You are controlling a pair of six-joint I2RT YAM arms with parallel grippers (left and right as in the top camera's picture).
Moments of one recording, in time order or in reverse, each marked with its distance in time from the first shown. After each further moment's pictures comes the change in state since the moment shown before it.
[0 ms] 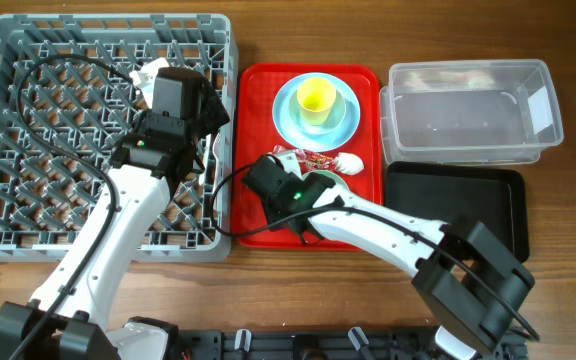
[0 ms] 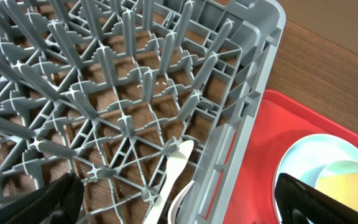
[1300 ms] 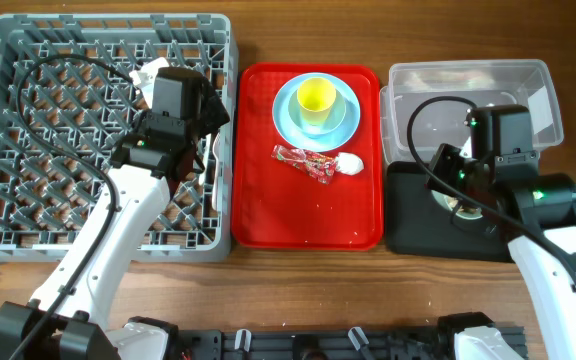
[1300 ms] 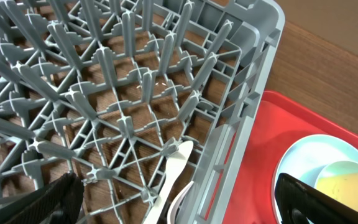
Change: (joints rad) left arm 0.000 0.000 0.000 0.002 0.000 0.000; right arm -0.791 -0.693 -0.055 -0.403 -0.206 -0.100
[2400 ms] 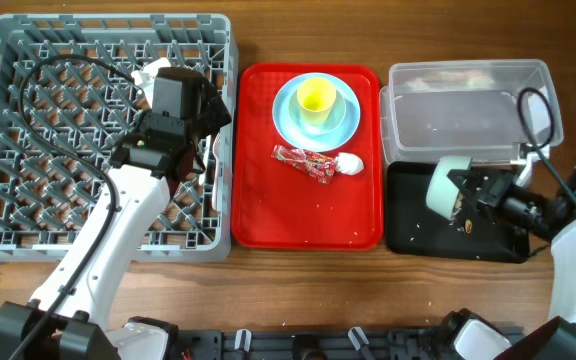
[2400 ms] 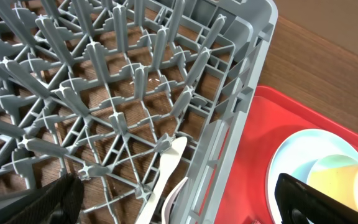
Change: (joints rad) left arm 0.000 0.000 0.000 0.000 0.029 0.000; right arm -0.723 0.140 -0.332 0.220 -1.107 -0.453
